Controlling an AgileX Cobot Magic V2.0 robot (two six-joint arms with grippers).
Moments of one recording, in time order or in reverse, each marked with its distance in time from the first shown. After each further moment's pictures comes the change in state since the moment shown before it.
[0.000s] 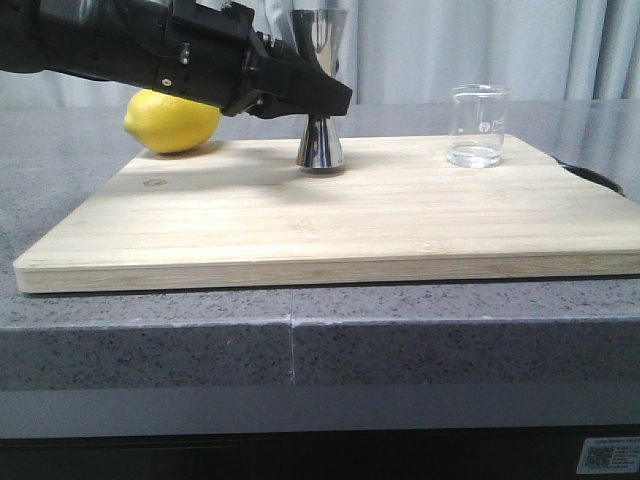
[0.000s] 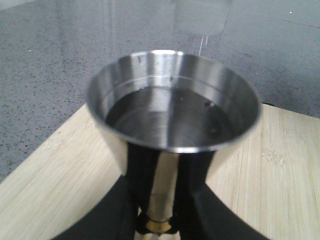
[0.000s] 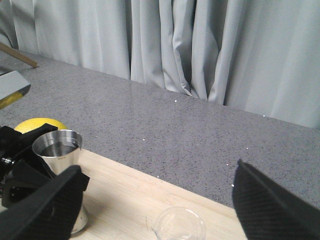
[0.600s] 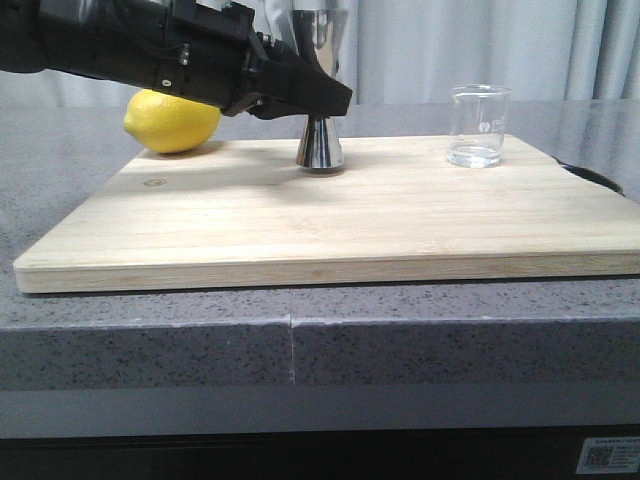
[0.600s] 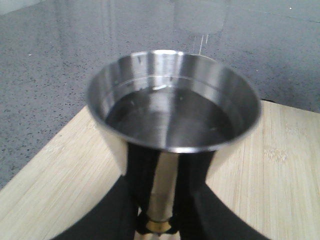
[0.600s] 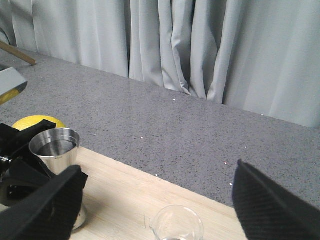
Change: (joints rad) left arm 0.000 0.000 0.000 0.000 0.000 0.038; right arm 0.000 0.000 0.000 -0.010 0.004 0.001
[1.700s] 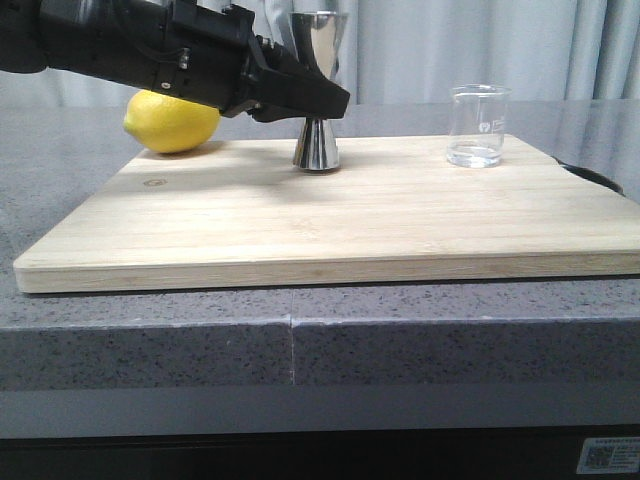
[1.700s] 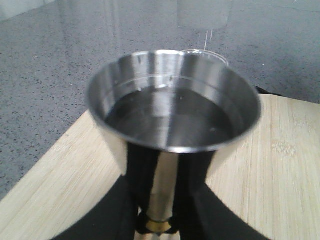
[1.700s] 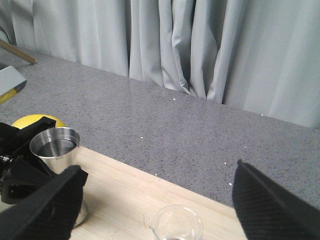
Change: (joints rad) left arm 0.000 0.000 0.000 -0.002 -0.015 0.033; right arm 0.000 0.000 0.000 -0.004 0.000 0.000
